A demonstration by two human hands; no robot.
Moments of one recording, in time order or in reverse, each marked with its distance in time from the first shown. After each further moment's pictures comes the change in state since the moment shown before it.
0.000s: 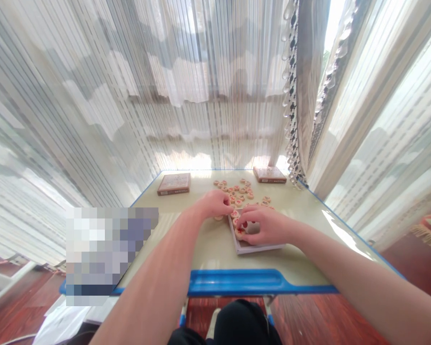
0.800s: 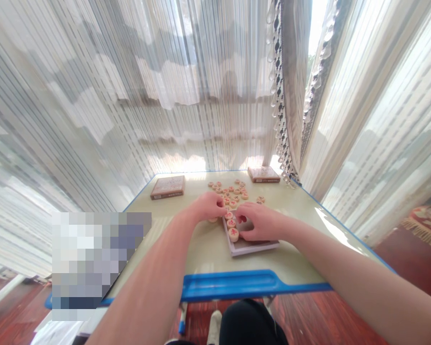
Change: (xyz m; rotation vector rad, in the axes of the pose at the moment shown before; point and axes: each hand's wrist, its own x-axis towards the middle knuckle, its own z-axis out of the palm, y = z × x) left_hand -0.002 0.006 -0.002 -0.008 0.006 -0.034; right_hand 0.001 0.014 -0.001 -0.123 -0.084 0.192
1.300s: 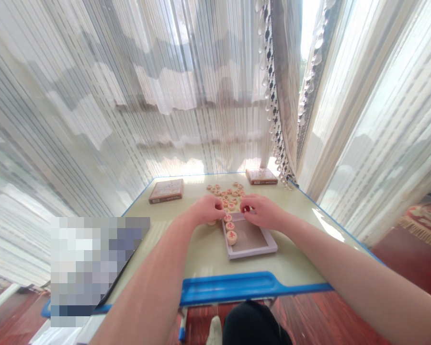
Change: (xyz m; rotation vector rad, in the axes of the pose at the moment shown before) left_hand -0.002 0.005 -0.002 -0.038 -0.020 -0.011; right_hand 0.009 0.026 -0.002 0.039 0.222 0.044
